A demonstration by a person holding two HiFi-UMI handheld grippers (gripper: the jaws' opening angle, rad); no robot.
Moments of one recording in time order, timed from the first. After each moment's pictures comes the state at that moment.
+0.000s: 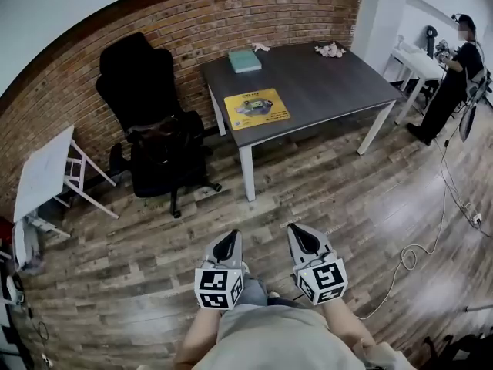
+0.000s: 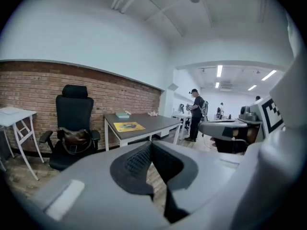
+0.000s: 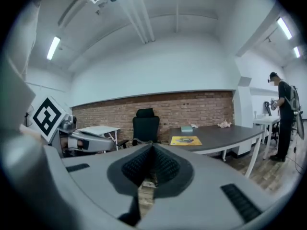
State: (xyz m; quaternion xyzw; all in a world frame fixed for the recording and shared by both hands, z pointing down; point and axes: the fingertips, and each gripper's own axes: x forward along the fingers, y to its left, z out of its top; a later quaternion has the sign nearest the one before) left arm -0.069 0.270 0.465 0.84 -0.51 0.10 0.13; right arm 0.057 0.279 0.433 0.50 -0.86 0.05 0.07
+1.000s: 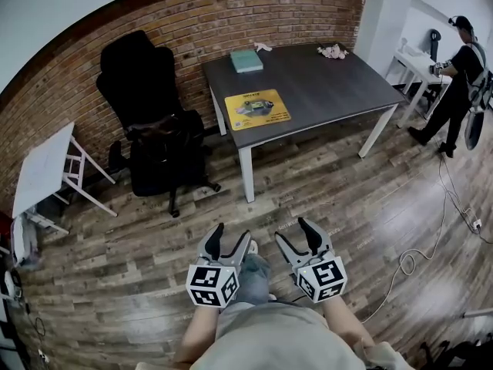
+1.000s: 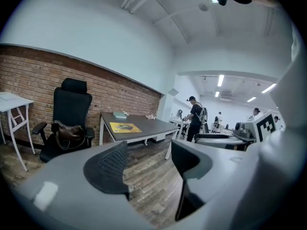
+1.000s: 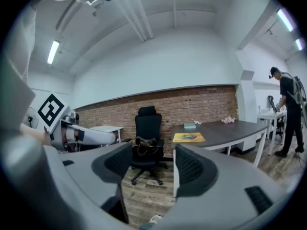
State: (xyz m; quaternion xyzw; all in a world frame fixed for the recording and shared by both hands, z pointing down) left arm -0.059 0.257 0.455 0.85 -0.50 0.06 0.16; right arm 0.065 0.266 0.446 0.48 -0.87 0.07 0.07
